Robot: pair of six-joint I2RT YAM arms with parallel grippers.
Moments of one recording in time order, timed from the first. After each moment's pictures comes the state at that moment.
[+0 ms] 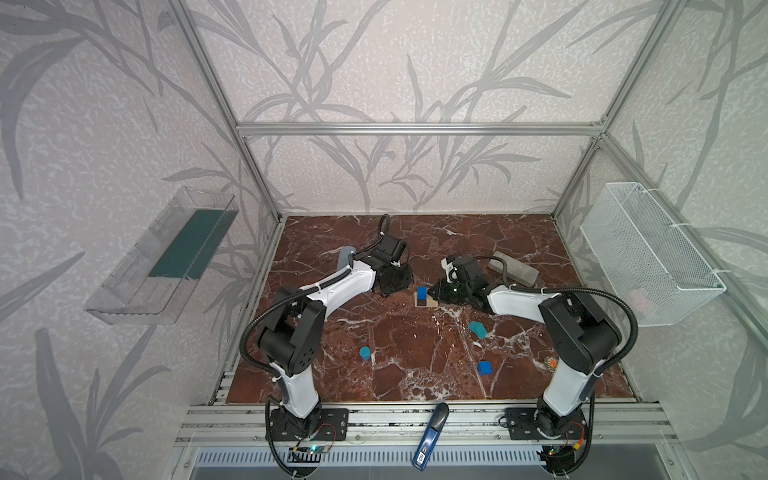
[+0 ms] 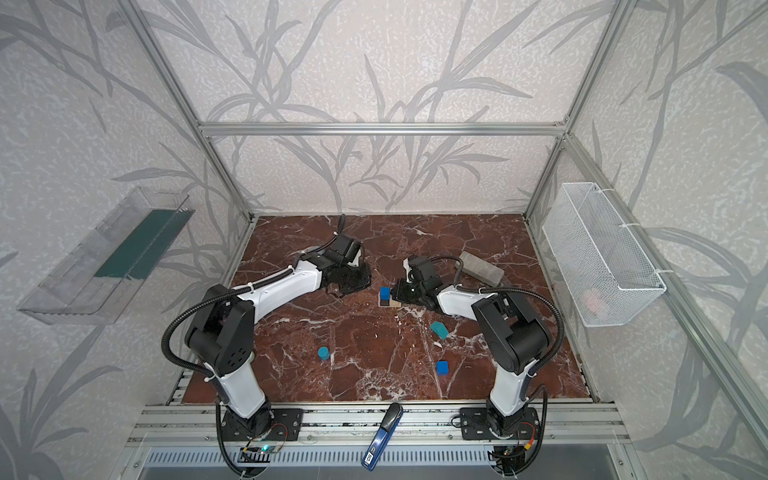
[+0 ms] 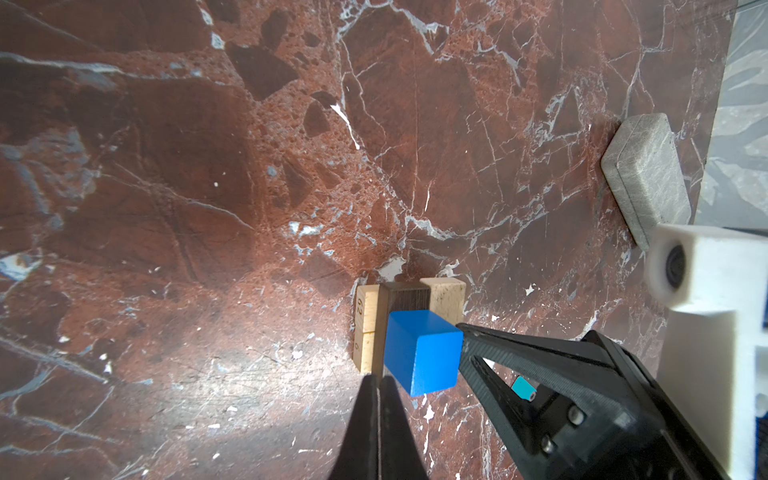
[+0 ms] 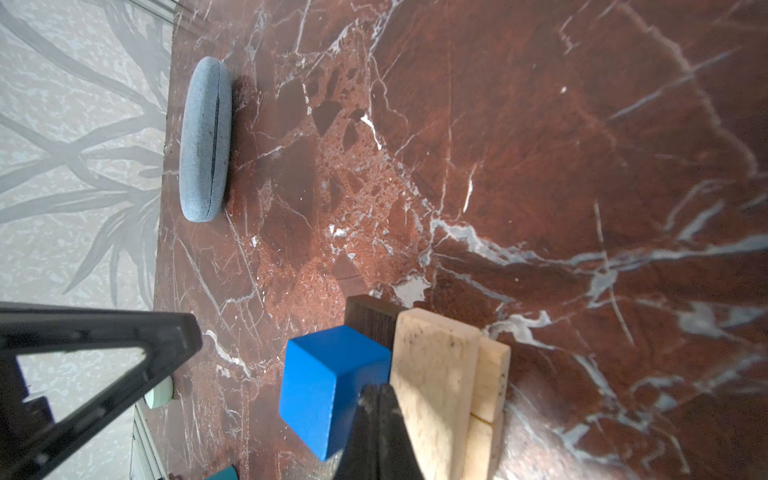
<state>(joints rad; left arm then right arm) -0.53 1.79 1.29 -0.51 0.19 -0.76 0.54 1.80 0.93 0.11 -0.34 0.73</state>
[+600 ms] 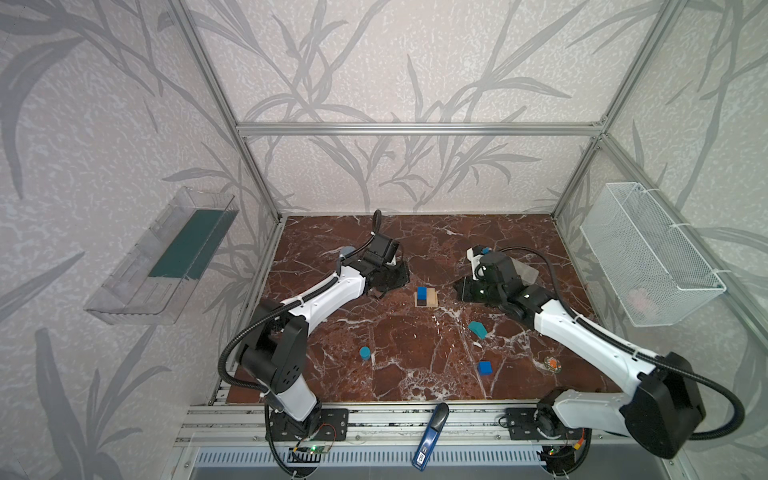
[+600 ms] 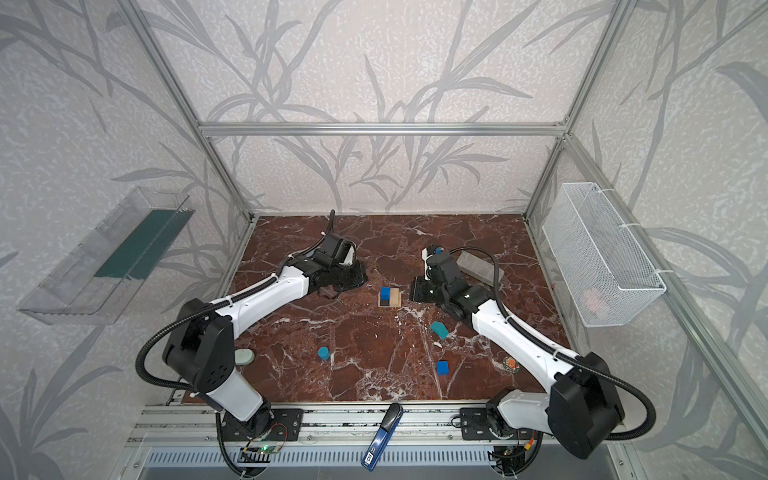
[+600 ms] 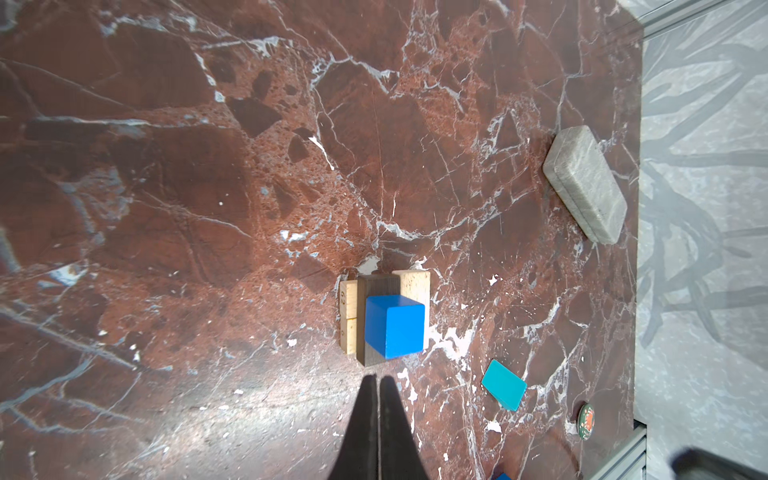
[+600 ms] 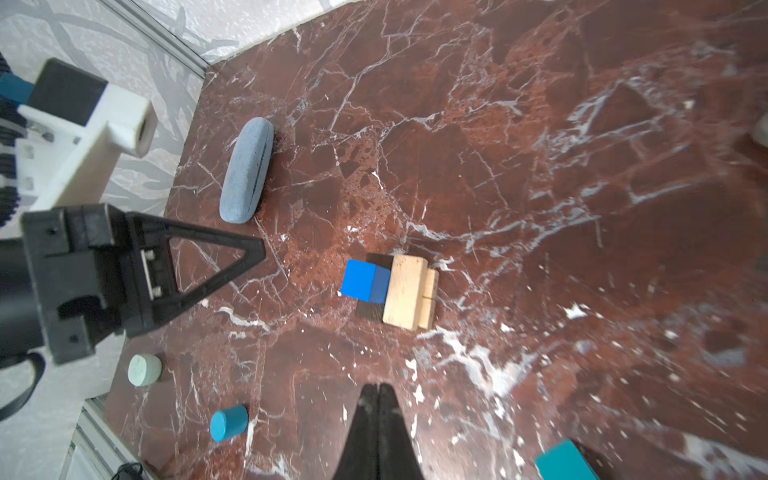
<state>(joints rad) -0.51 1.64 1.20 -0.45 0.19 -0.70 0.57 1.23 0.92 -0.39 -0.08 0.57</state>
